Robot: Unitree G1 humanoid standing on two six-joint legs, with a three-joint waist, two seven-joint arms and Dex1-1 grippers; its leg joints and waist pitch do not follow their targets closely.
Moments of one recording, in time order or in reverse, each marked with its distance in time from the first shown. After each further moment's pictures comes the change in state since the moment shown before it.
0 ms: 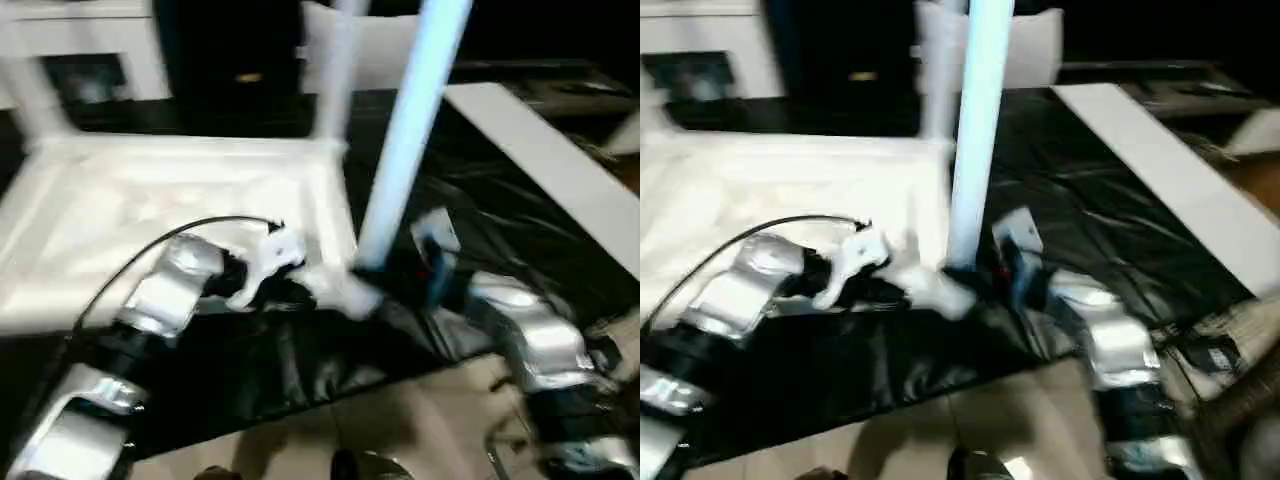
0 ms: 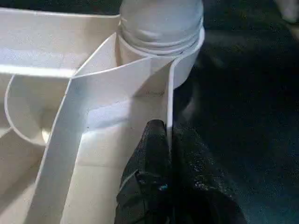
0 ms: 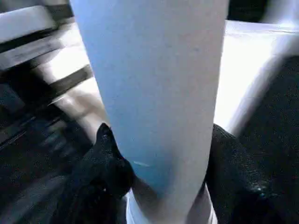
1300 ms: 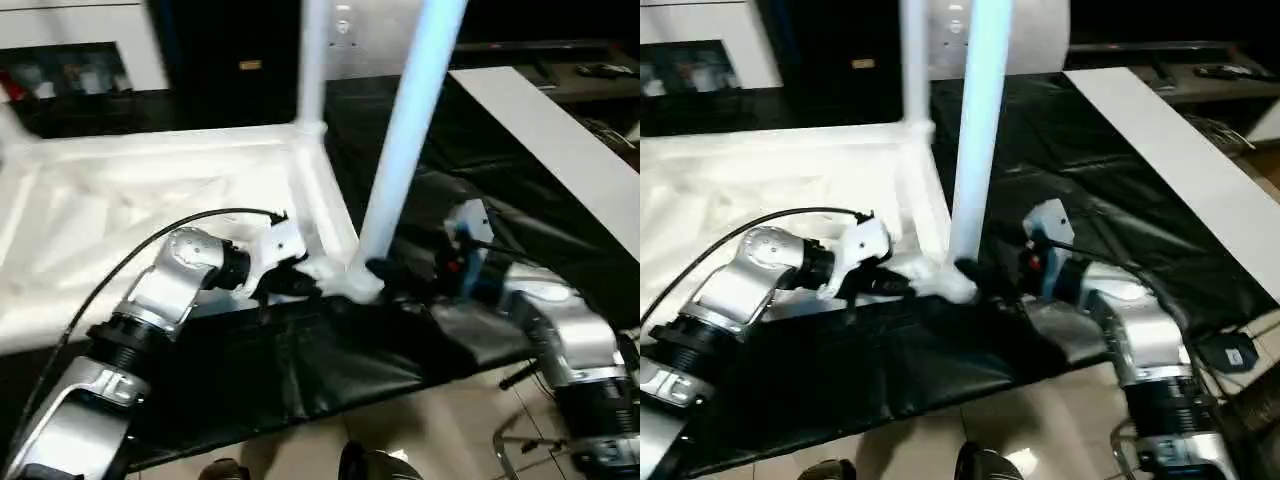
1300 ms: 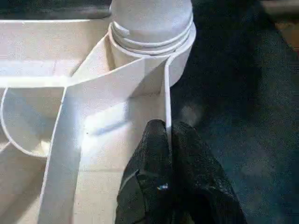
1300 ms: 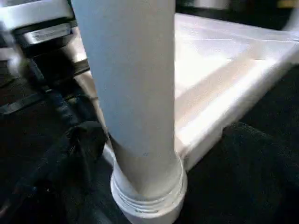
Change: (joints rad) left arm -0.029 0.107 -0.041 0.056 -0.037 -0.236 -0.206; right arm 0.027 -0.248 0.021 0.001 0.101 -0.125 0.389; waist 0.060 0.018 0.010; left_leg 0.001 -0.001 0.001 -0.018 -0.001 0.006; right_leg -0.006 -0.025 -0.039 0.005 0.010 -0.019
